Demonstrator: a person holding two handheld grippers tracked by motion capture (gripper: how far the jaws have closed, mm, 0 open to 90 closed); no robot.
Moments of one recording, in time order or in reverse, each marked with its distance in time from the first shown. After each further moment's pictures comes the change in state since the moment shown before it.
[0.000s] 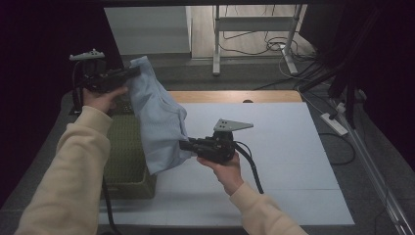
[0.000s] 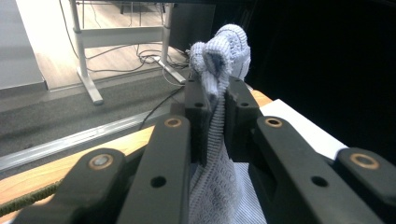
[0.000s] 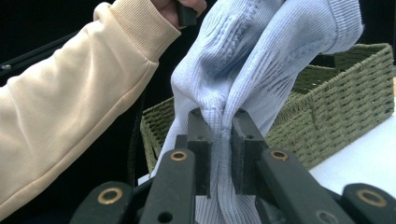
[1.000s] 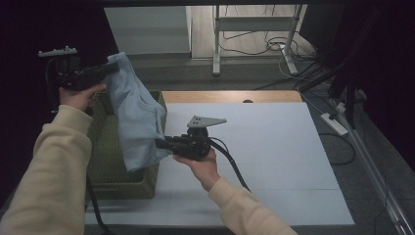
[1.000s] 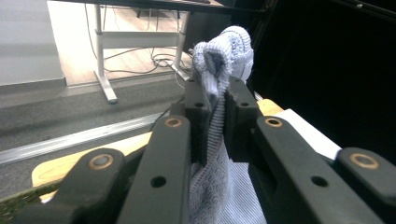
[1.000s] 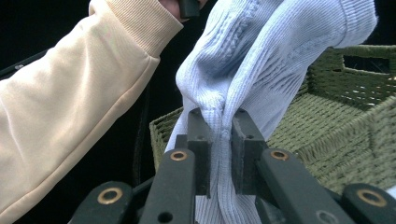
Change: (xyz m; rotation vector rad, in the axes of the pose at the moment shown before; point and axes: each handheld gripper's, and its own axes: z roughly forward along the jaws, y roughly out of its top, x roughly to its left) left arm 0.031 0.003 -0.042 -0.026 0.051 -0.054; right arm 0.010 0.005 0.060 0.015 0.062 0.007
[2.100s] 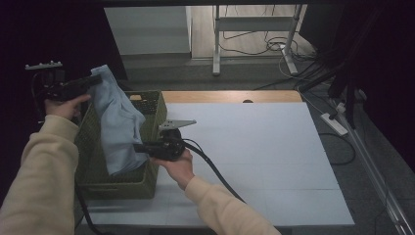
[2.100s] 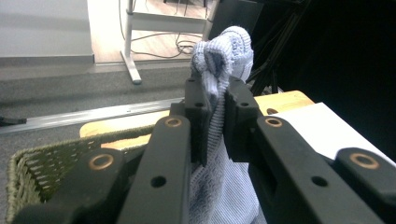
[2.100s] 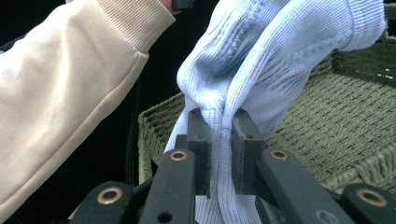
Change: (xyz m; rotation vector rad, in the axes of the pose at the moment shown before) left arm 0.054 -0.036 -0.018 0.040 0.087 -0.080; right arm -0.006 -0.018 0.072 0.084 0.007 0.034
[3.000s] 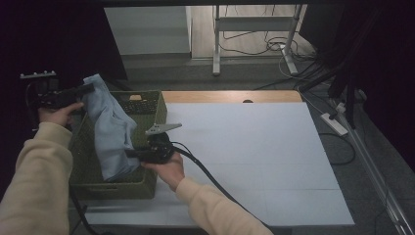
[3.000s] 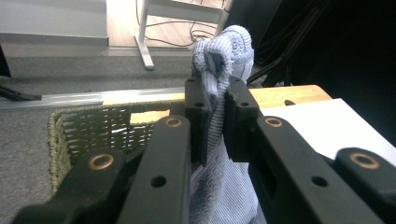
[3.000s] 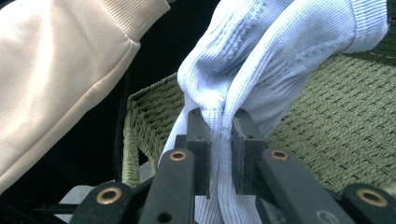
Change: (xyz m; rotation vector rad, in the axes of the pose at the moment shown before) left arm 0.029 -0.022 -0.009 0.036 0.050 -0.053; right arm 0.003 -0.010 0.032 0.076 -0.025 -0.028
